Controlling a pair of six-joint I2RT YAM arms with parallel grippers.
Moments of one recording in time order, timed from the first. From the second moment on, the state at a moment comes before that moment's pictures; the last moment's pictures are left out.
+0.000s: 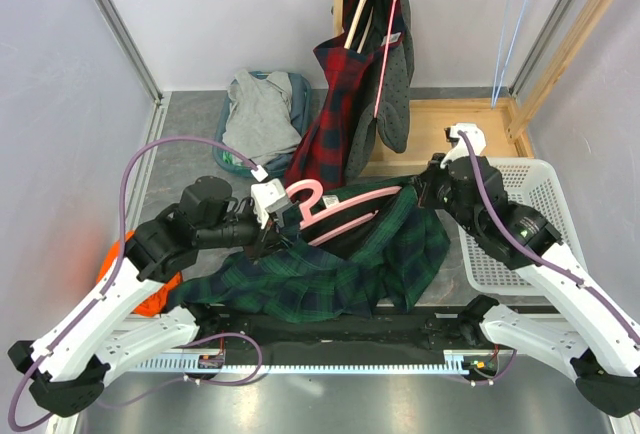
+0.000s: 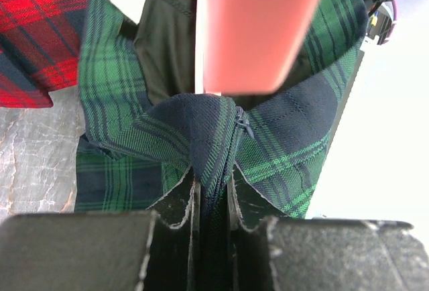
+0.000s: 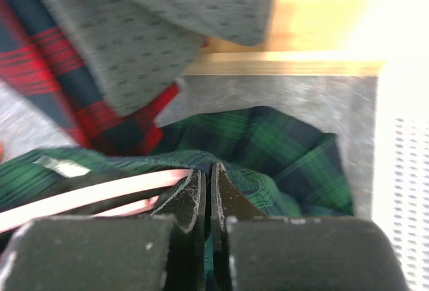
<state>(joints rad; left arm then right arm) -0.75 0.79 1.03 -0.80 0.40 0.05 0.67 0.88 1.11 -0.70 0.38 0.51</state>
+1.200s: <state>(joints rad) -0.84 1.03 1.31 -0.65 0.46 0.18 0.67 0.77 1.14 -0.50 -0.14 0.31</state>
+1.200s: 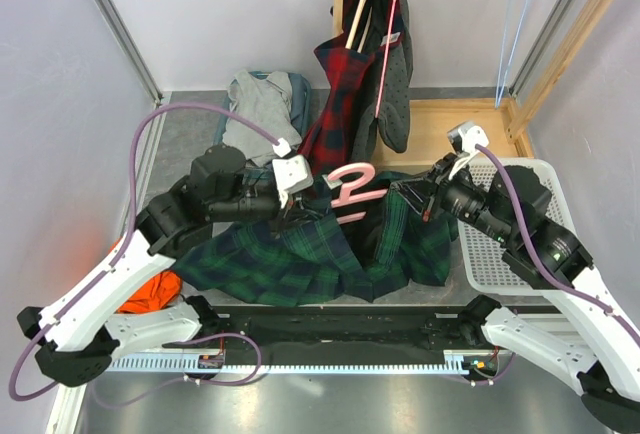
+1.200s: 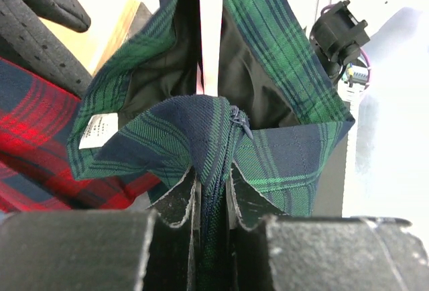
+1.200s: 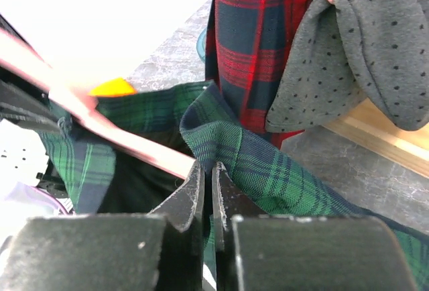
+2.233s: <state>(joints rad) -0.84 0.87 0.81 -0.40 0.48 0.00 0.67 0.81 0.93 -0.46 -0.53 0.18</state>
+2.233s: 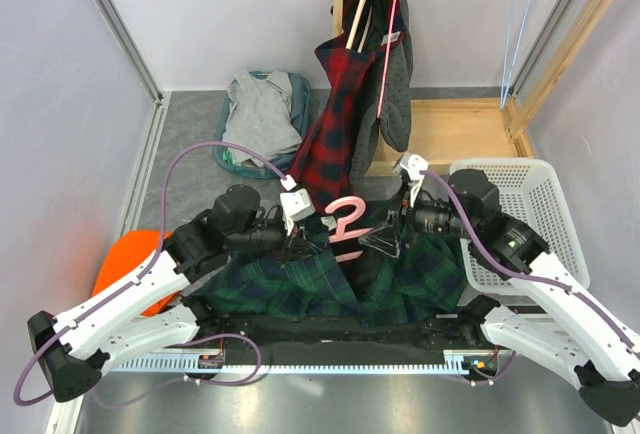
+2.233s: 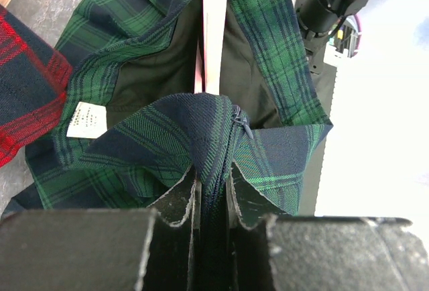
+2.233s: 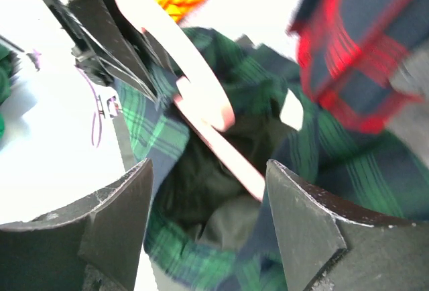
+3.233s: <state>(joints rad) -0.85 0.84 0.88 -0.52 0.31 -0.05 0.77 0.92 0.77 -0.08 -0.62 0.13</state>
